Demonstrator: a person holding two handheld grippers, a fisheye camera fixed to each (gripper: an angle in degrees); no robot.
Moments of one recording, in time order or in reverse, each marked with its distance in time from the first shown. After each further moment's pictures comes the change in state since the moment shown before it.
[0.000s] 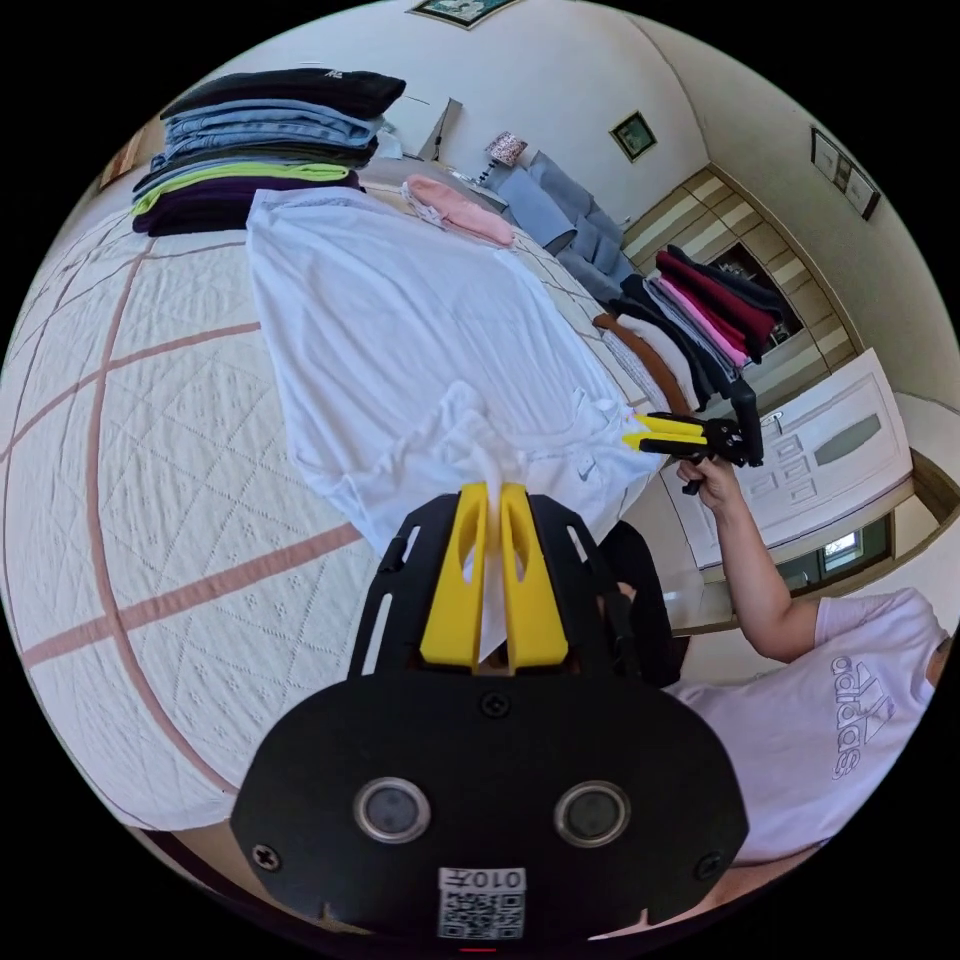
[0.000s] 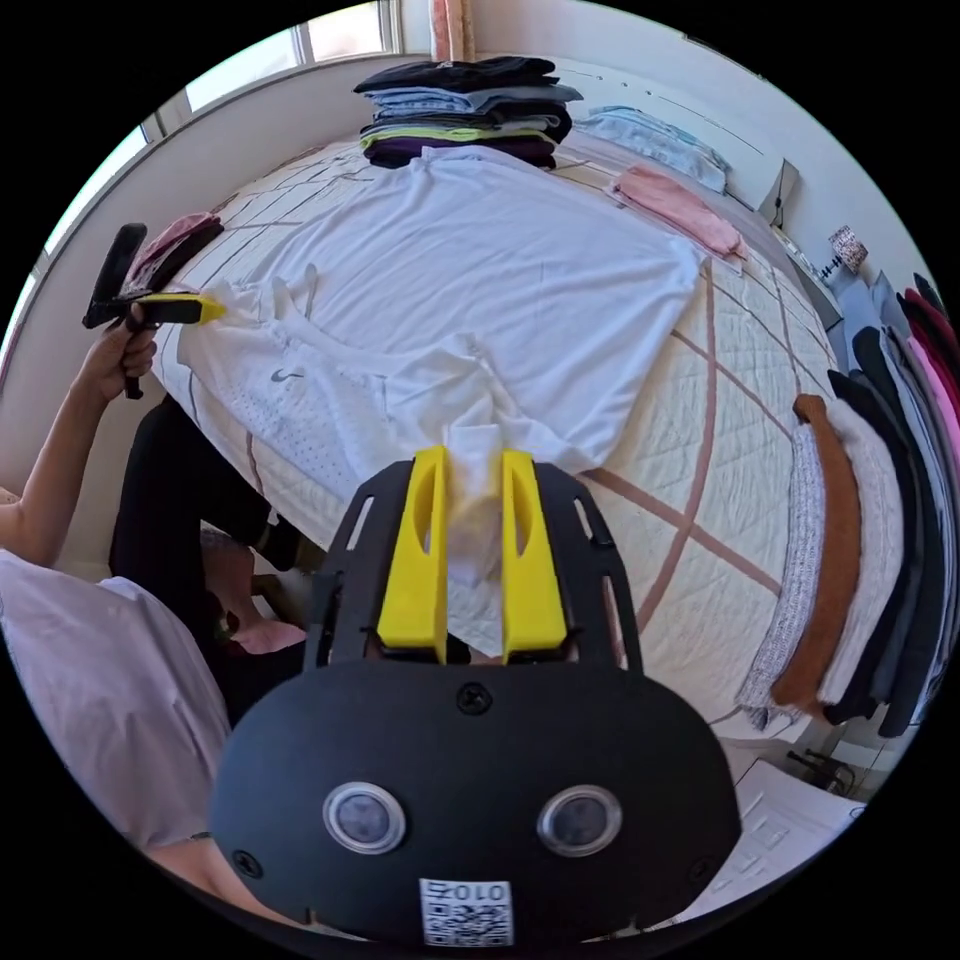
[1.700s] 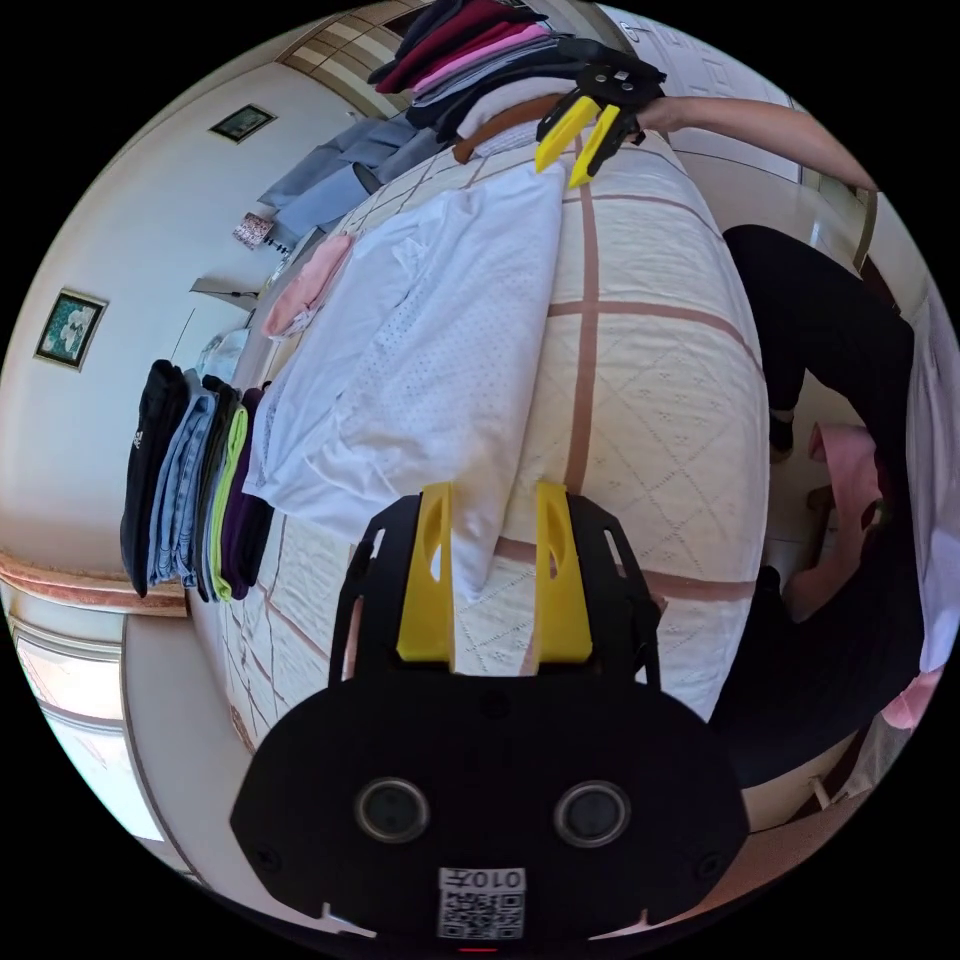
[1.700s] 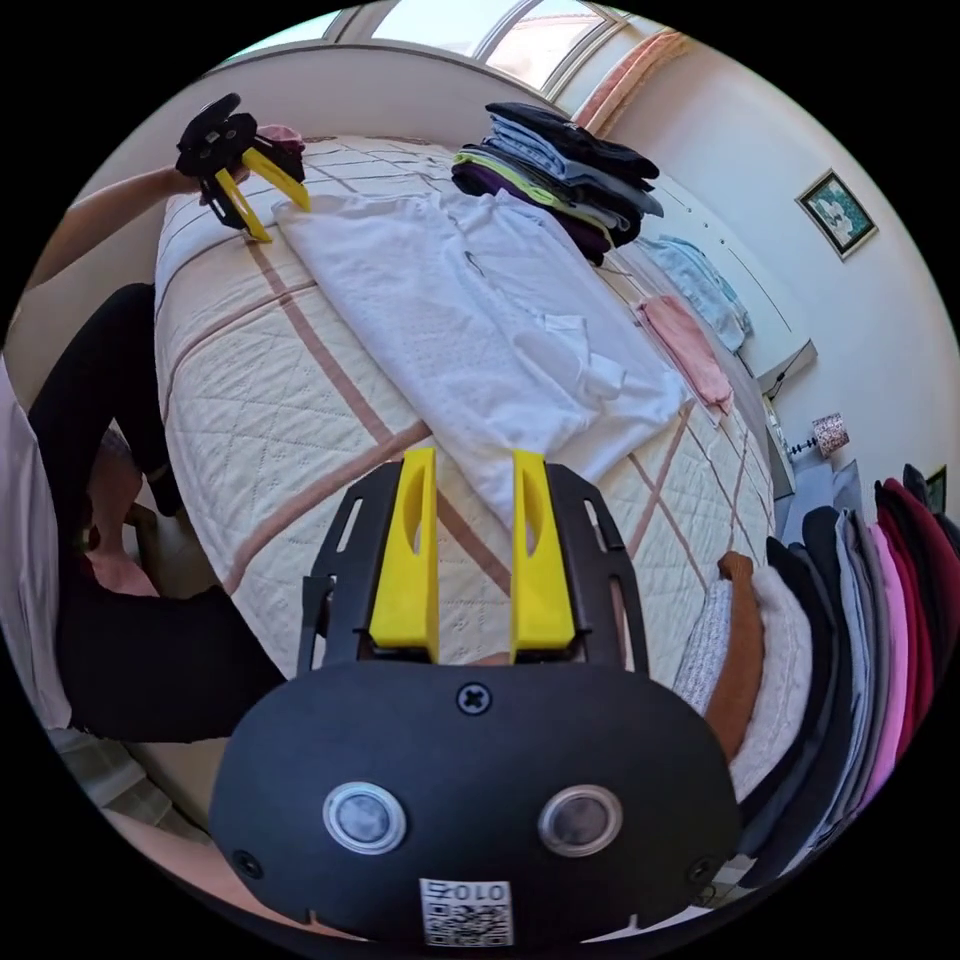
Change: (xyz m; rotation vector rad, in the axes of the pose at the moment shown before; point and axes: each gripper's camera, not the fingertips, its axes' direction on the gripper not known) left arm 0.084 0.058 0.173 -0.255 -0.659 1.003; right arm 0.015 0.023 0.069 0.186 0.262 -0.378
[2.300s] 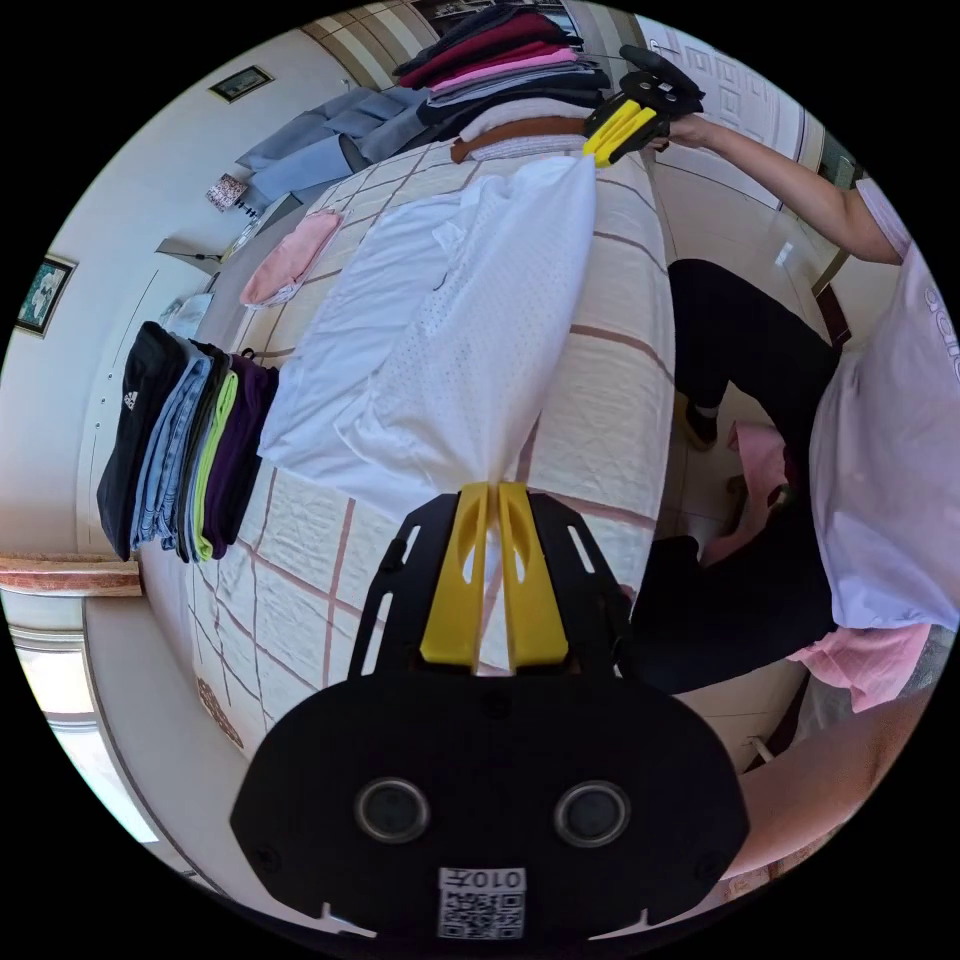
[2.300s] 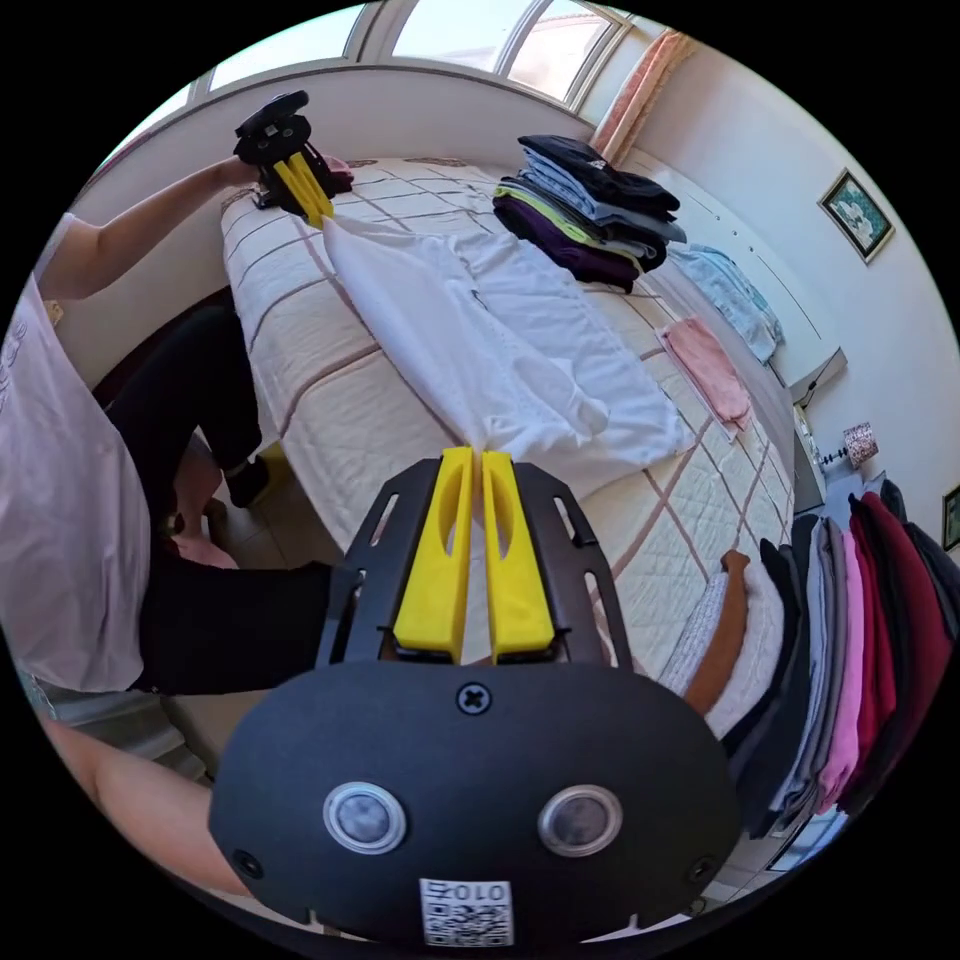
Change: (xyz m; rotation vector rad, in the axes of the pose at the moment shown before) left arm -0.033 0.010 -0.075 -0.083 0.191 -0.041; right arm -0.012 0.009 -0.087 0.004 -0.132 -0.027
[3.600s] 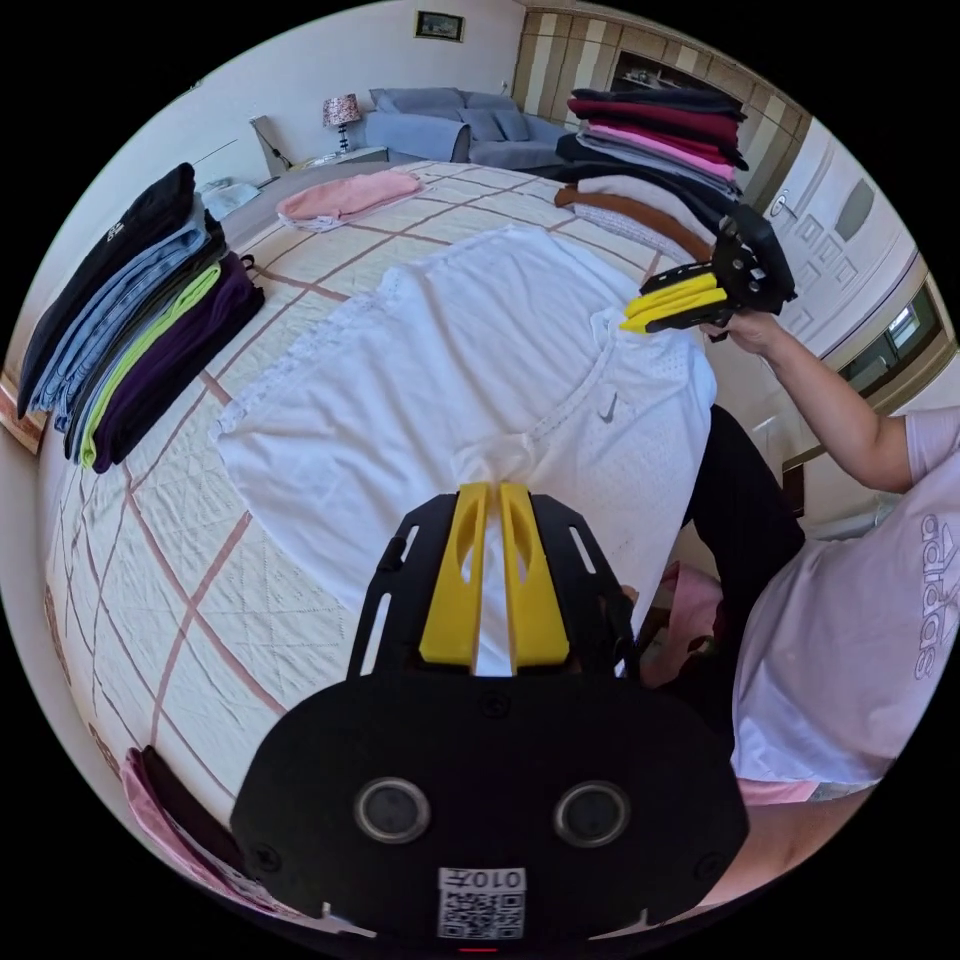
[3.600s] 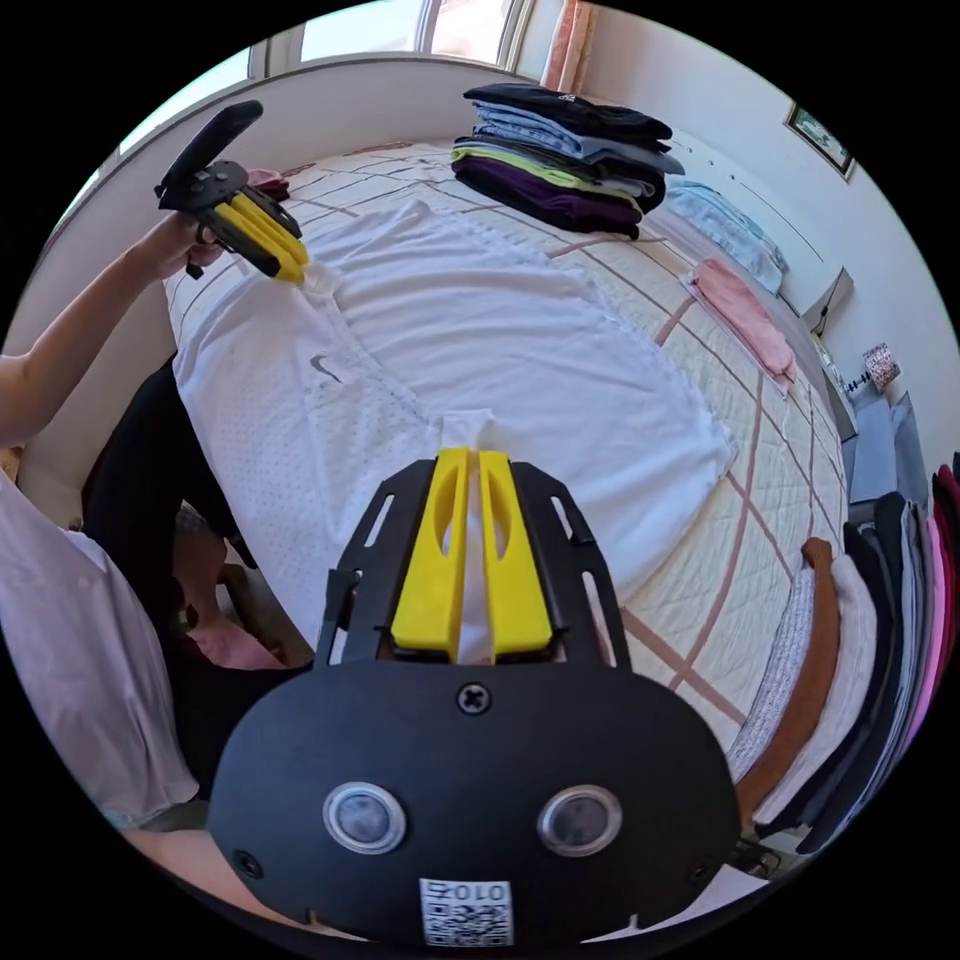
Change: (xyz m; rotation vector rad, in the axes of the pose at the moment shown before) left arm -0.127 -0.035 -0.003 0.164 0.281 -0.396; right arm 0.024 -0.083 0.042 -0.056 -0.078 0.193
